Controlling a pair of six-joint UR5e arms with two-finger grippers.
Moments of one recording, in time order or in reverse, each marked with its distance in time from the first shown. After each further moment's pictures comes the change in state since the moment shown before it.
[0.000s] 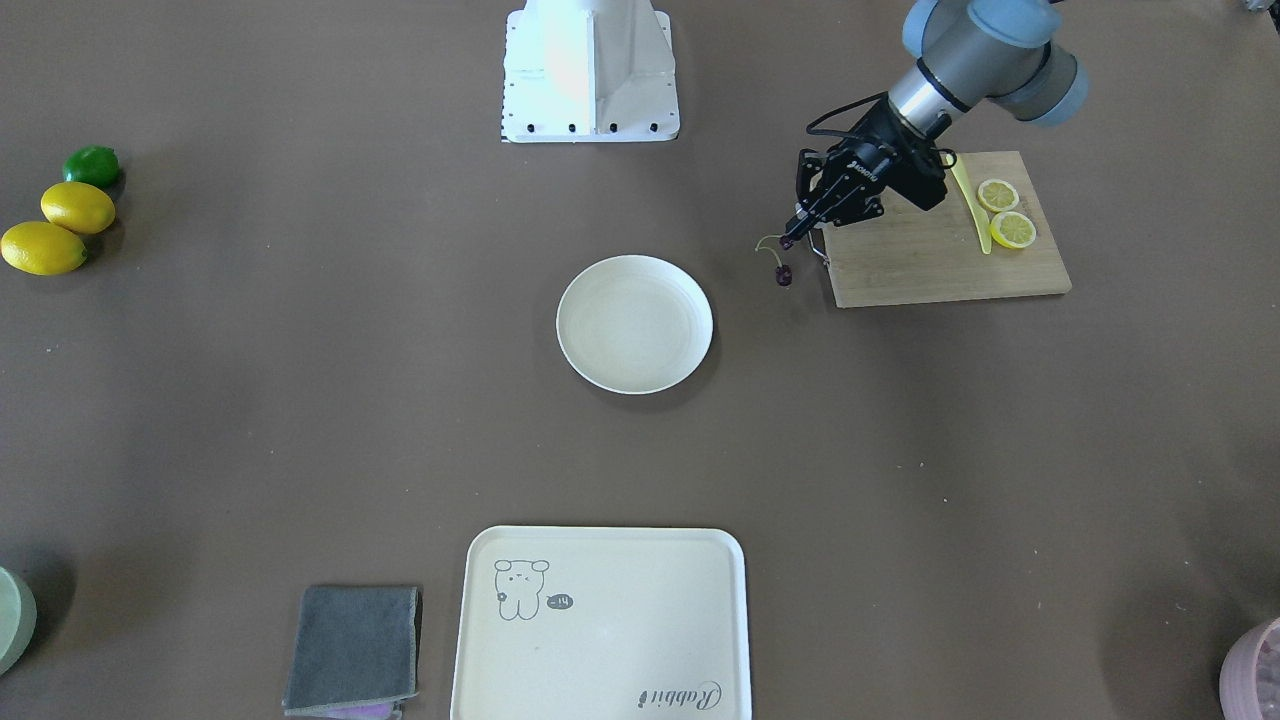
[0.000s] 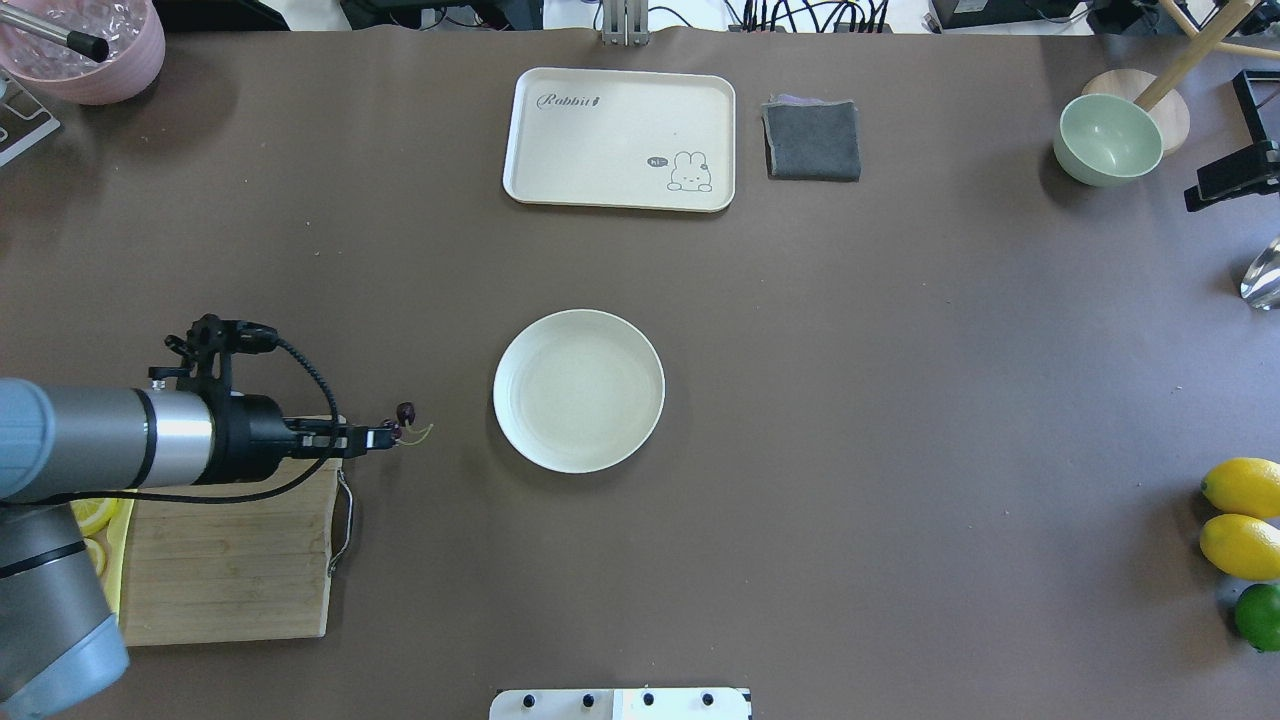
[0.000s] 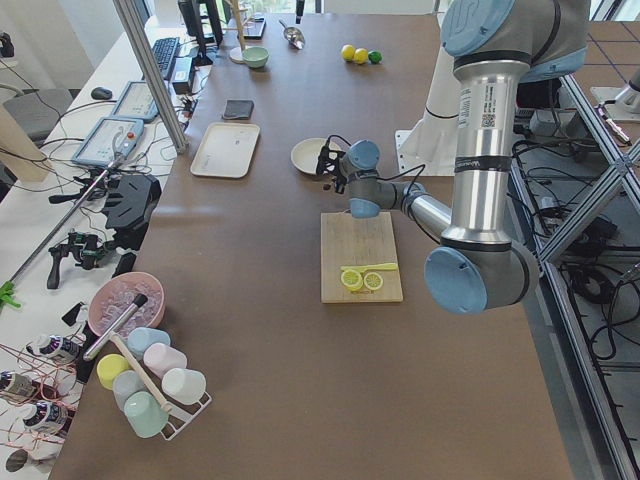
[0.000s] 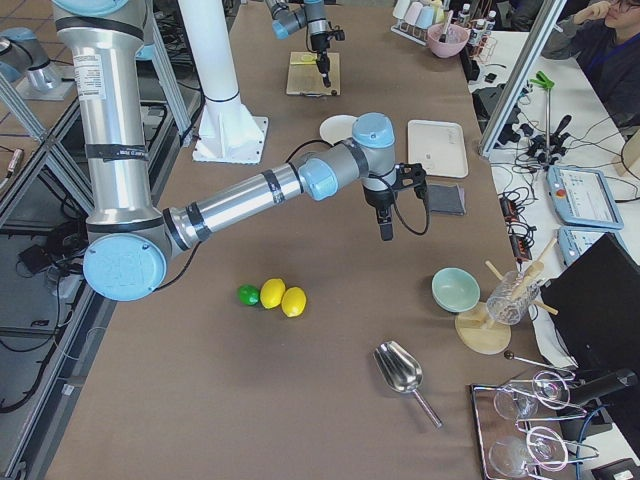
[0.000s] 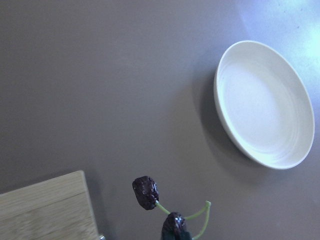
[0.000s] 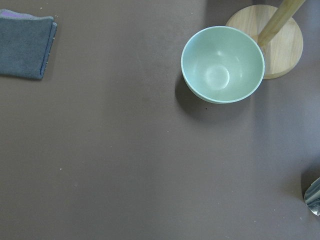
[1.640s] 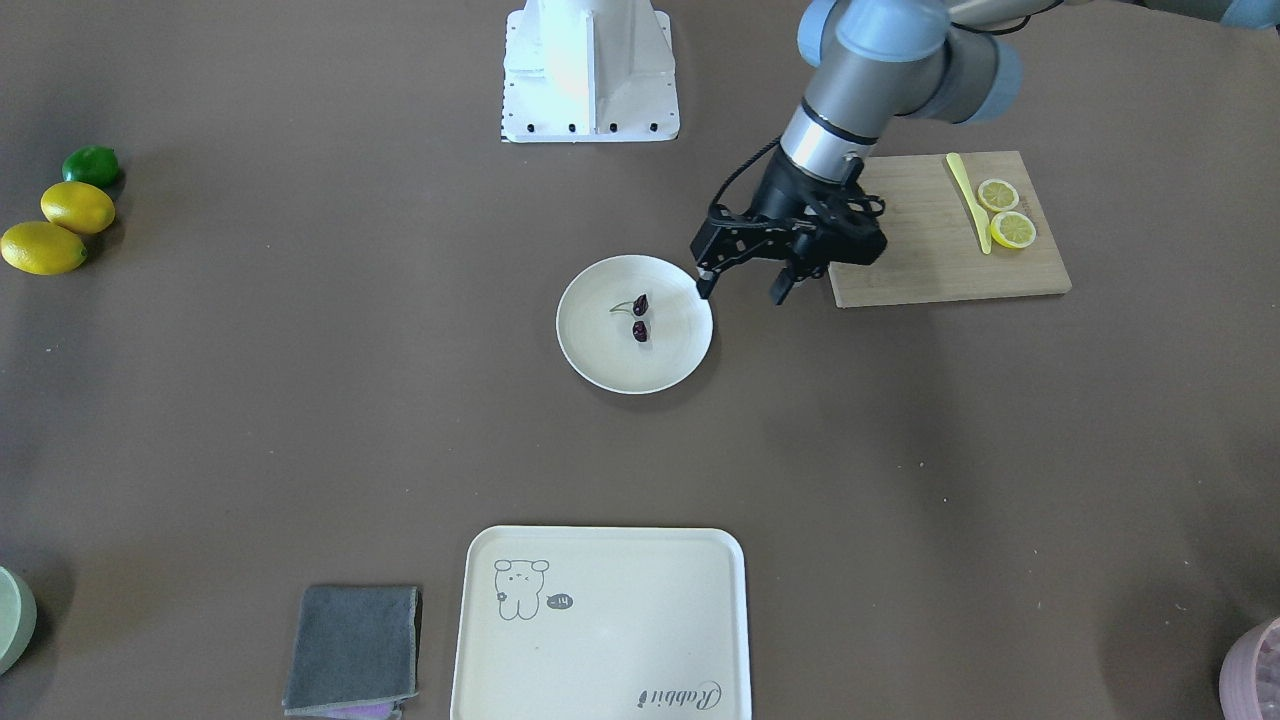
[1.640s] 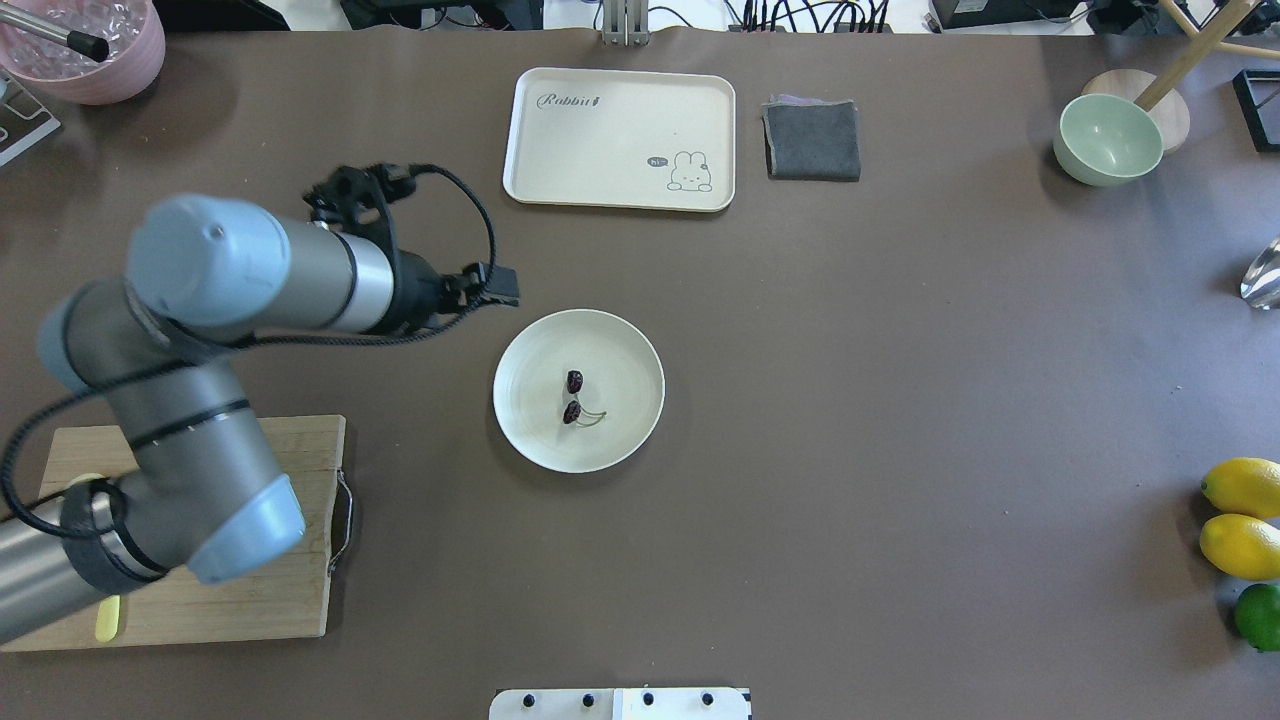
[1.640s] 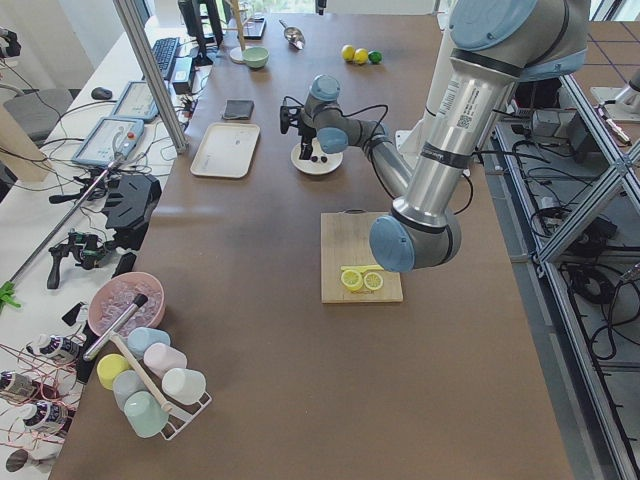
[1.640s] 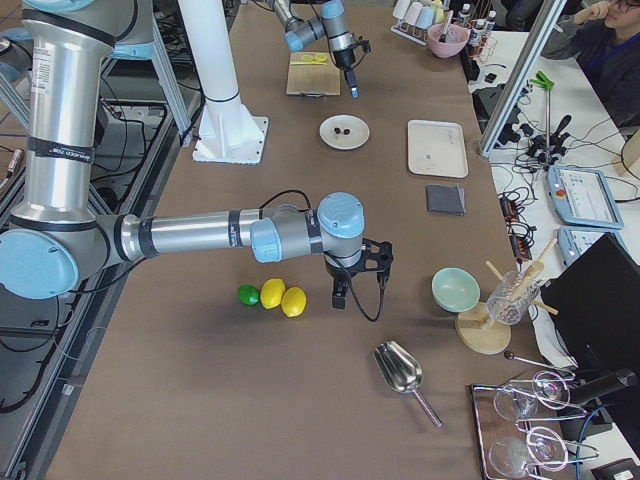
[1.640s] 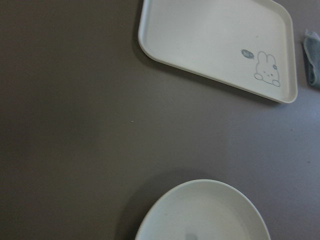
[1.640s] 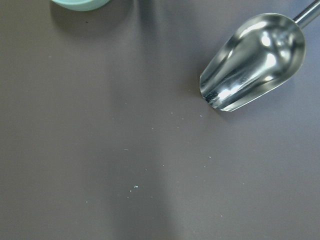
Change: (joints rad) left arm -0.242 -0.332 -0.038 0.733 -0.139 0.026; right arm 0.182 -0.238 -0.085 -0.005 0.133 -0.156
